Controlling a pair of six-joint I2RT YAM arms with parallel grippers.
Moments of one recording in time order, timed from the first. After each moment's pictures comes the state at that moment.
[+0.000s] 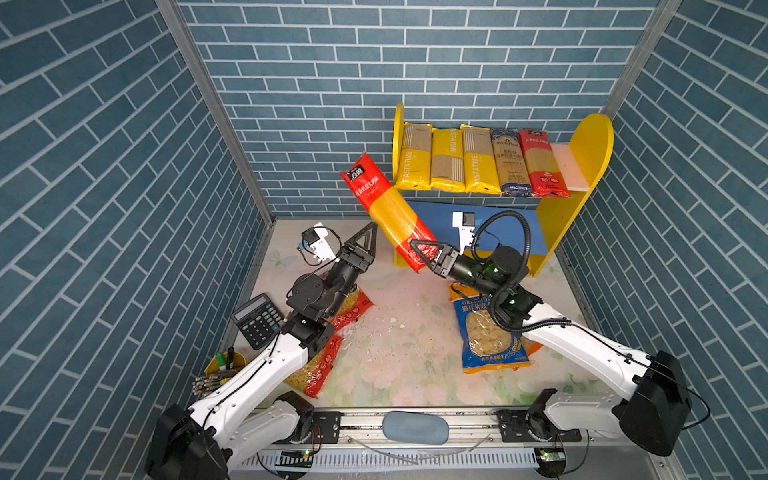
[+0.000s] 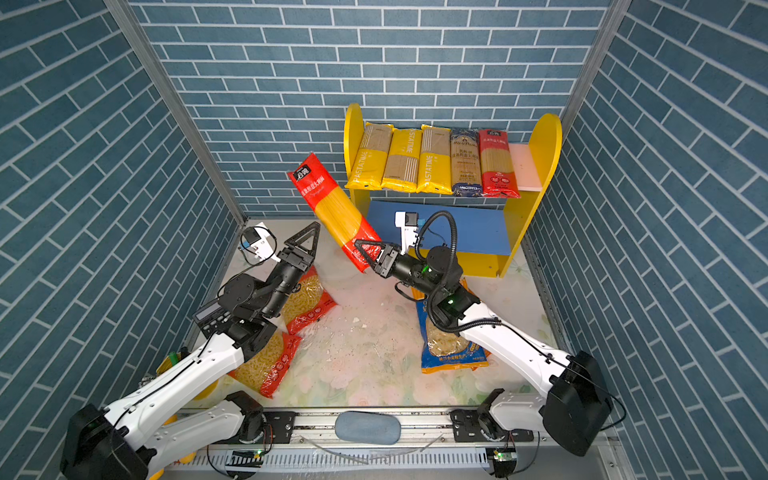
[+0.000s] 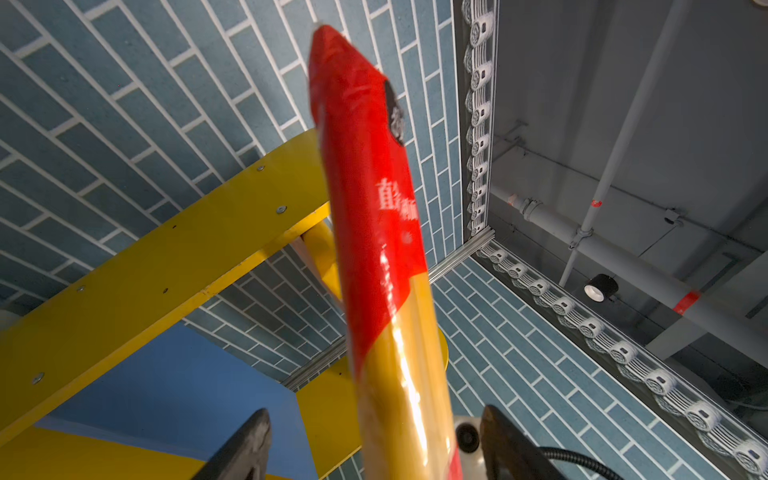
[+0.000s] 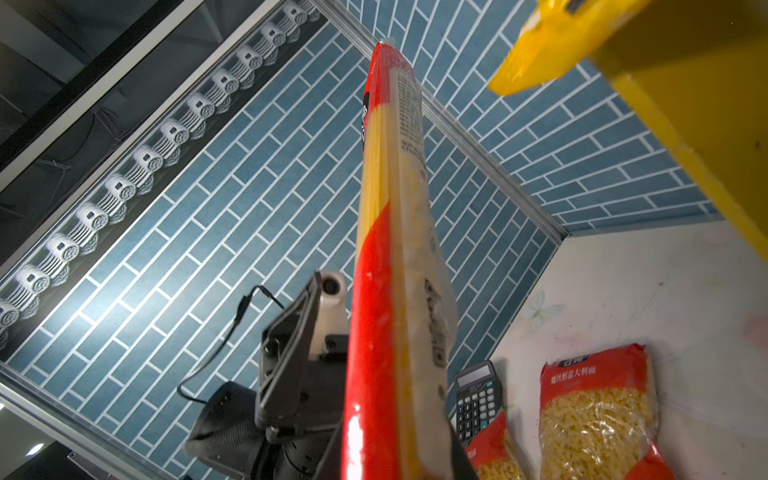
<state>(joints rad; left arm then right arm) -0.56 1.02 0.70 0.67 -0.03 -1.06 0.75 1.27 1.01 0.50 -0.40 0.93</state>
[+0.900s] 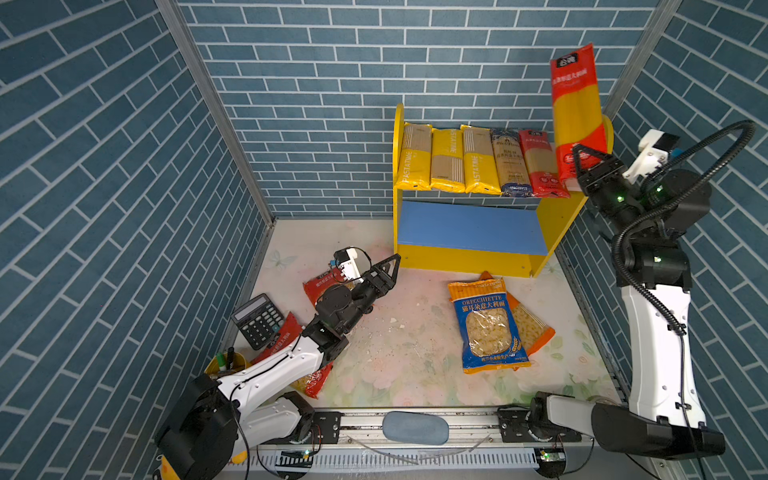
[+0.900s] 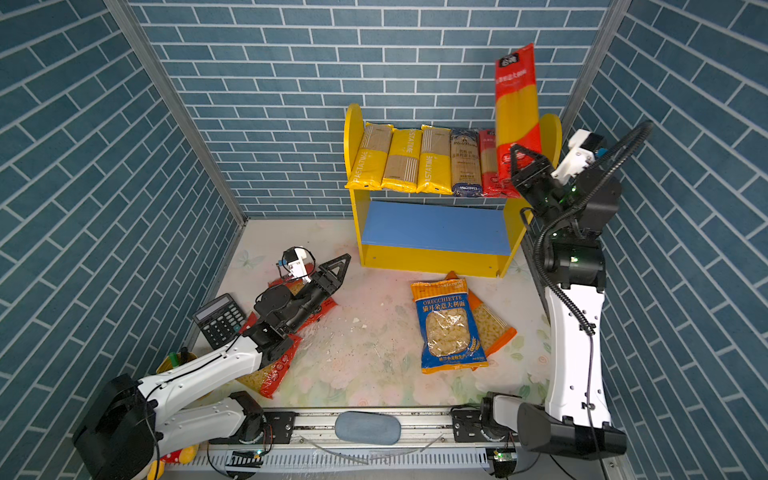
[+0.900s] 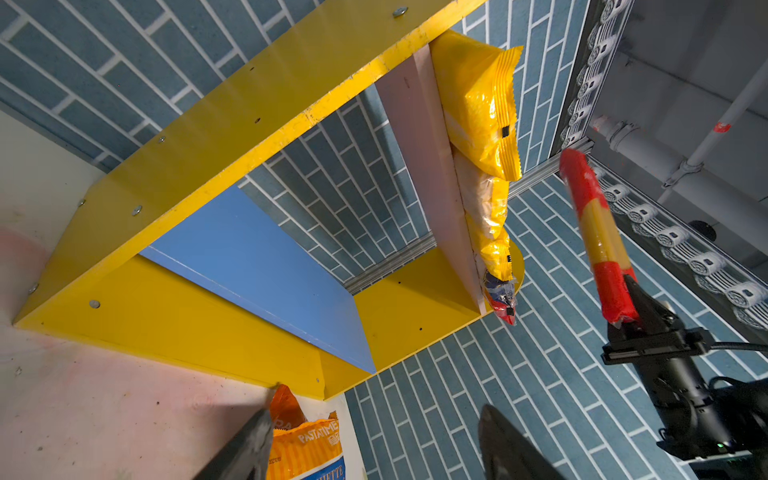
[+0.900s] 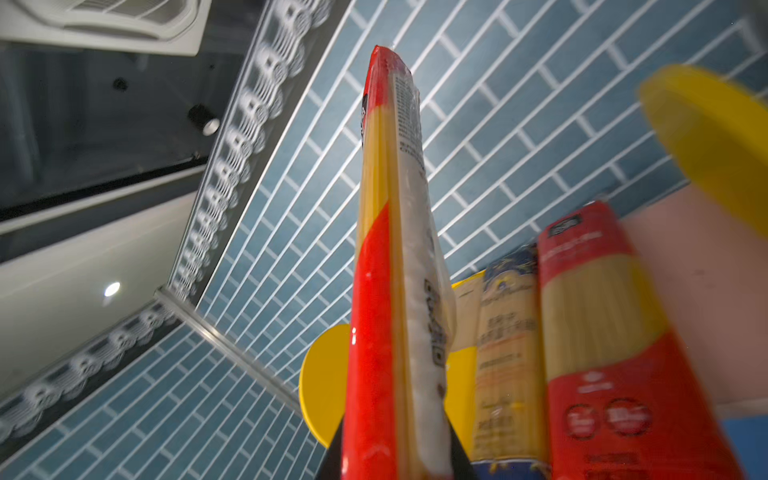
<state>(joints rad) -0.67 1.13 0.55 0.70 -0.02 -1.07 -0.14 1.28 1.72 -0.24 -0.44 0.94</state>
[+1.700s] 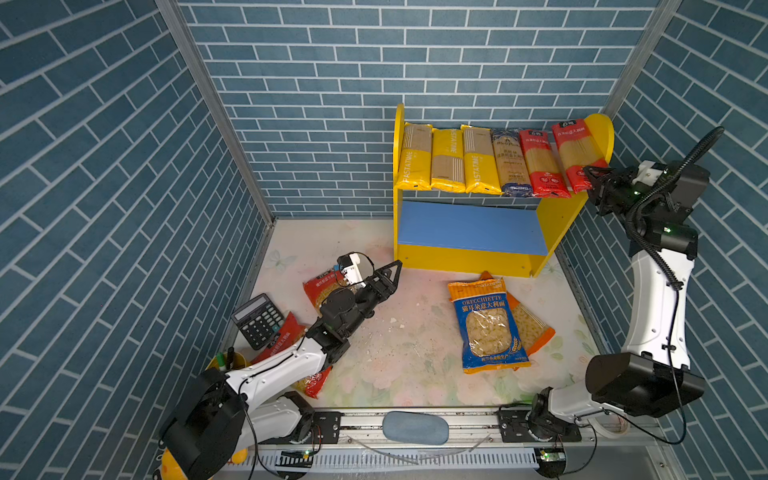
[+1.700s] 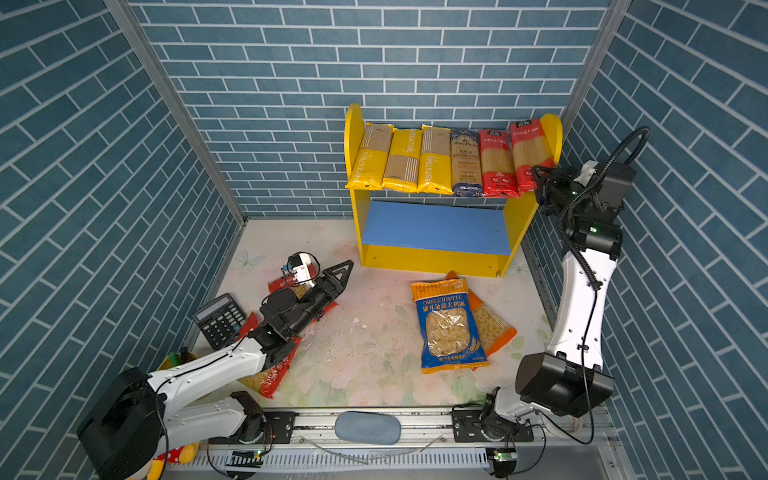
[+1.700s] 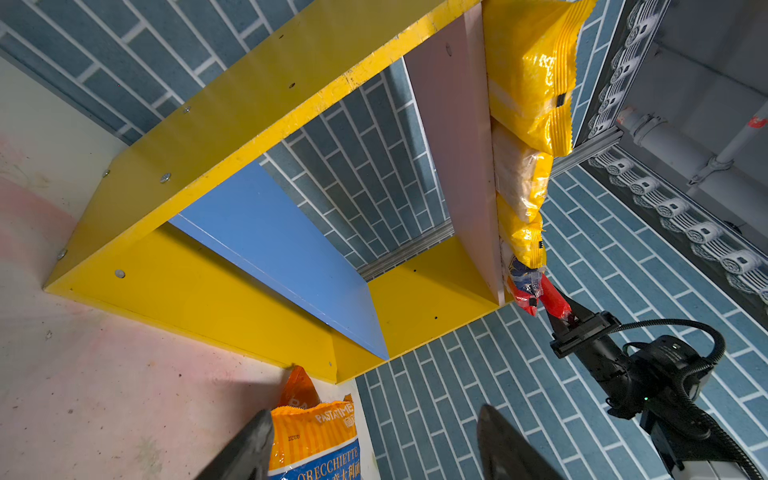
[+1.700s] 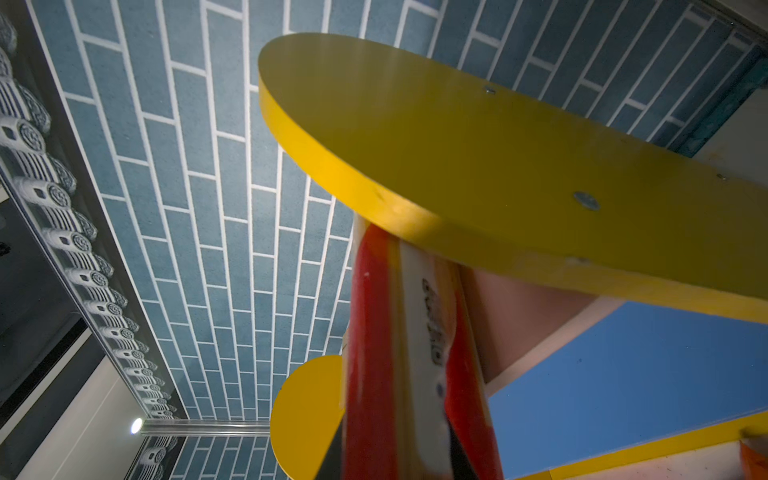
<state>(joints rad) -0.68 1.16 0.51 0.73 -0.03 -1.09 -0.33 1.50 1.83 -0.48 -0.64 1.19</state>
